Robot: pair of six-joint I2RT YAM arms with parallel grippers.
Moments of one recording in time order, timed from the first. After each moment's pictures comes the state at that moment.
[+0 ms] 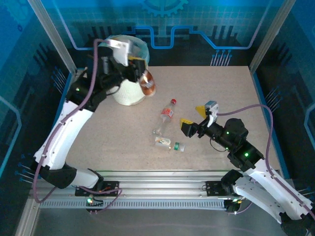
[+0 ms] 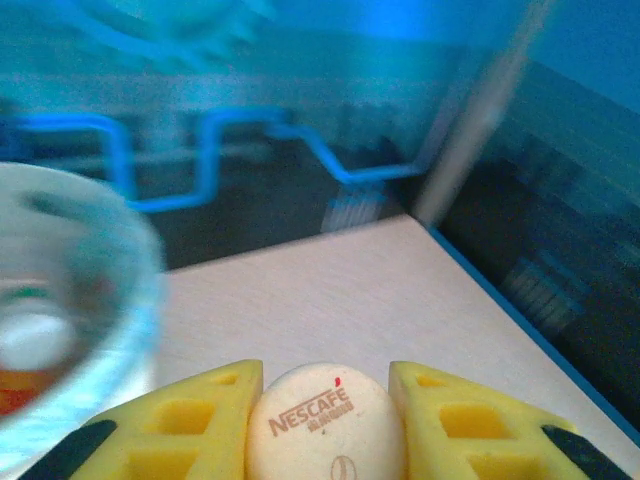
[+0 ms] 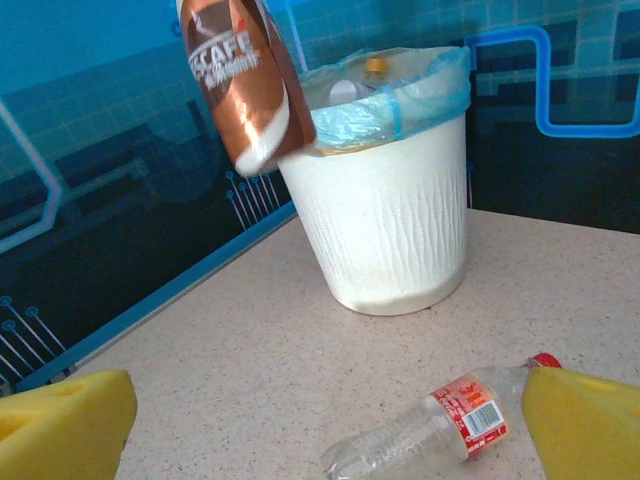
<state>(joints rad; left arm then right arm) -0.42 1.41 1.83 -0.66 0.03 -0.25 0.62 0.65 0.67 -0.11 -0.13 0.25</state>
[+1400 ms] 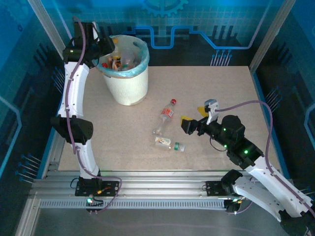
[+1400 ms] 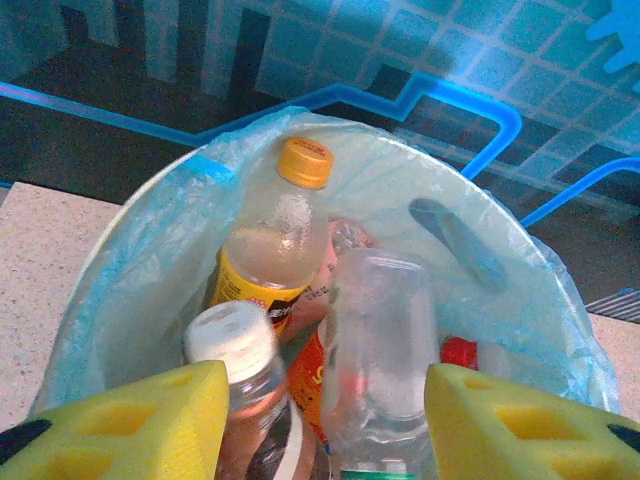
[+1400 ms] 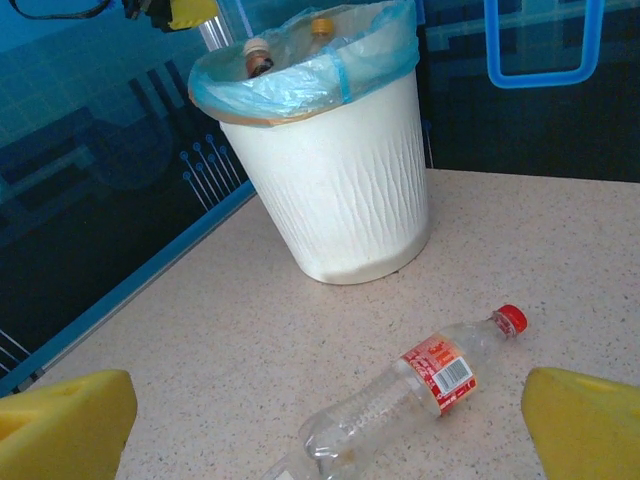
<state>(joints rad) 0.01 2.00 2.41 -0.96 0.08 -0.38 0.62 0.69 0.72 -0.21 -0.05 0.30</state>
